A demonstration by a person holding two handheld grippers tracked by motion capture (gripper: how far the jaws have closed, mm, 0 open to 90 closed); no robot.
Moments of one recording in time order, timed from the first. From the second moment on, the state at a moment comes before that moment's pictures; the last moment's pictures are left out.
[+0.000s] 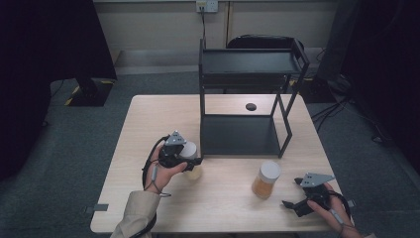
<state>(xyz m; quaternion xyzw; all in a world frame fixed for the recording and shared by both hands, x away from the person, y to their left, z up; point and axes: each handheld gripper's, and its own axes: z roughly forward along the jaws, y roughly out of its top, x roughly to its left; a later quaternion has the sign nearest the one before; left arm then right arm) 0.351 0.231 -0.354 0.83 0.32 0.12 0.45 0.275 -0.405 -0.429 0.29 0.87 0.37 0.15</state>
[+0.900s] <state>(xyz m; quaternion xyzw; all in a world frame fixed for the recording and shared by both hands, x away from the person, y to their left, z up) 0.372 0.191 -0.327 0.84 0.29 0.09 0.45 0.275 -0.405 -0.429 0.29 0.87 0.37 0.15</state>
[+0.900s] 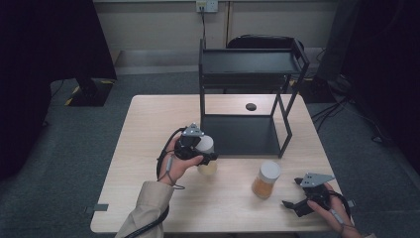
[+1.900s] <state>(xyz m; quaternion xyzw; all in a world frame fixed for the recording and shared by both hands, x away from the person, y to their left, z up) 0.406 0.156 -0.267 0.84 0.27 0.09 0.46 0.275 -0.405 -0.429 0.29 0.87 0.37 0.15</state>
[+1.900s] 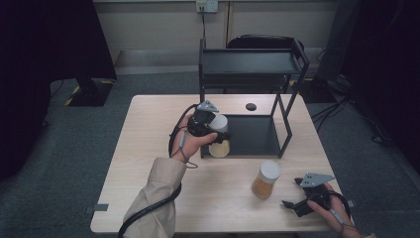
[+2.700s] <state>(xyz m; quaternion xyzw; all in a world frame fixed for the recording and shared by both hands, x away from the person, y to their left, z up) 0.421 0.145 -0.214 0.84 0.28 0.11 0.45 0.275 -0.405 -0.429 0.29 0.87 0.37 0.15</state>
